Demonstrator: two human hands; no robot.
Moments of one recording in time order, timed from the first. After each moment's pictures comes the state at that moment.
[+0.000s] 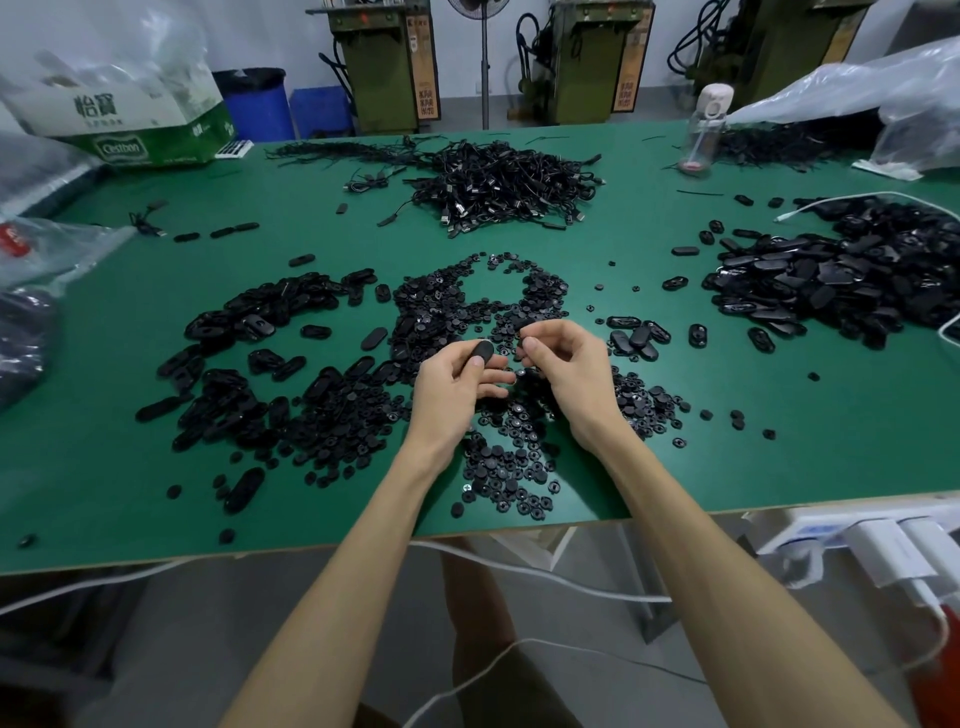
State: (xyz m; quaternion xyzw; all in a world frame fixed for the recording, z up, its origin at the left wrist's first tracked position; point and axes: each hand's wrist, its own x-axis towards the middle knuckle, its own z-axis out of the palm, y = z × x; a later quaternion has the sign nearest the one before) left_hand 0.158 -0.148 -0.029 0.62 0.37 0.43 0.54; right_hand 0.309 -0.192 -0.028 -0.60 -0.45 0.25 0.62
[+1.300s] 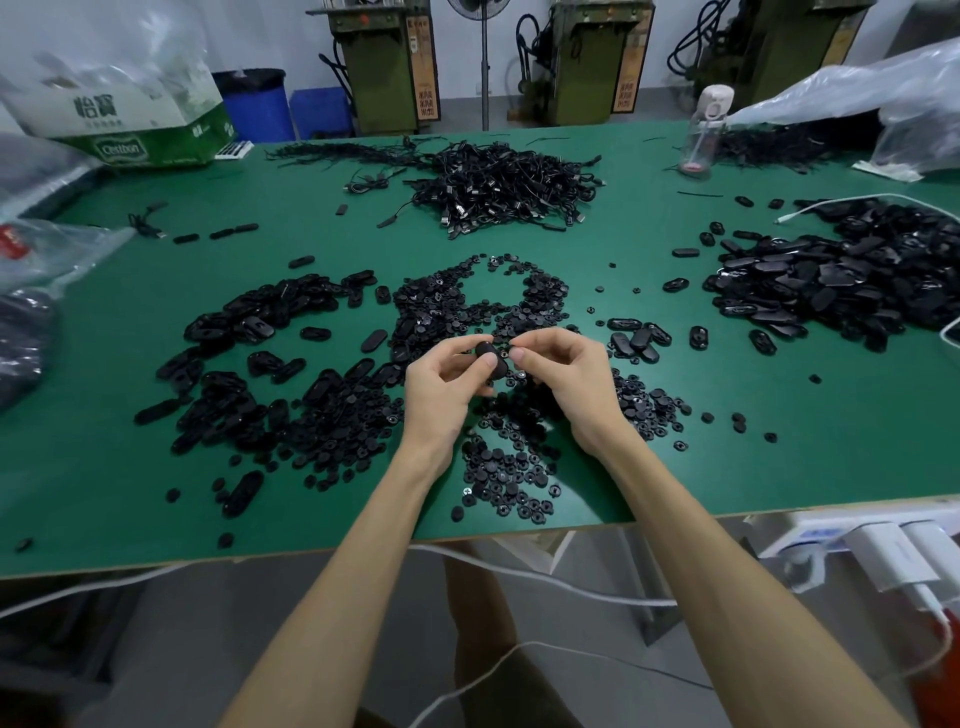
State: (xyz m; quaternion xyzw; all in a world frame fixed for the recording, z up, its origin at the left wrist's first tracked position) left_hand 0.153 -0.145 -0.029 0.58 0.36 0.49 0.54; right_hand 0.311 -0.193 -0.029 -0.54 -0.45 0.32 0.63
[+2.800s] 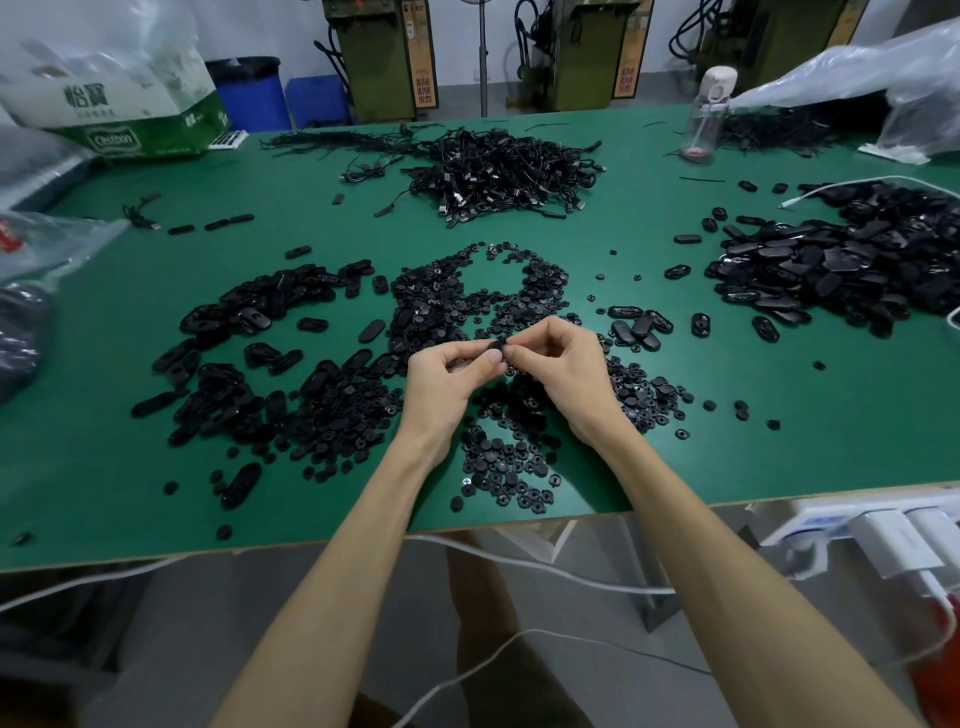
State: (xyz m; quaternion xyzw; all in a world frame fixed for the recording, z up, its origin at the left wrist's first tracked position) left_hand 0.151 -0.148 -0.026 0.56 0.35 0.45 0.61; right_hand 0.309 -0.191 -0.033 -0.59 -0.48 0.28 0.59
